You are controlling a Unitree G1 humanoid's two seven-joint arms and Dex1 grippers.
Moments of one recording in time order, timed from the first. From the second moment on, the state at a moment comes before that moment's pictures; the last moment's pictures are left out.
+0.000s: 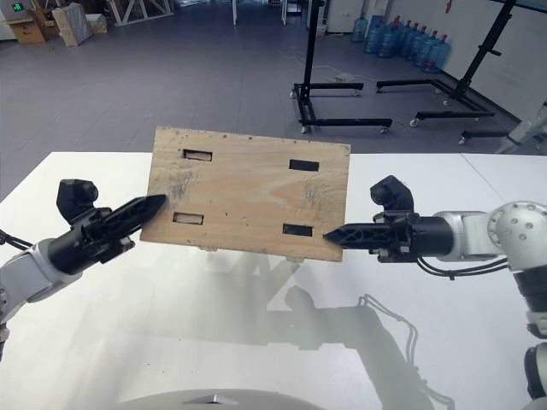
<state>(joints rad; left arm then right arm) -0.09 0.77 0.20 -0.31 -1.89 0.80 -0.35 -0.54 -1.16 0.20 0.15 1.73 1.39 1.01</state>
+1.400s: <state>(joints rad) 0.11 0.57 0.24 -0.48 -1.17 0.52 -0.29 0.07 -0.68 -0.32 -0.35 1.61 1.20 0.67</state>
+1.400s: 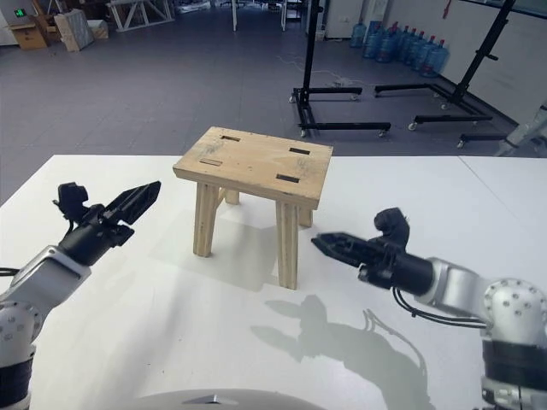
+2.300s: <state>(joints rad) -0.20 0.18 -0.15 -0.15 0.02 -0.18 -0.18 -0.31 -0.23 -0.03 0.15 0.58 -0.02 0.99</state>
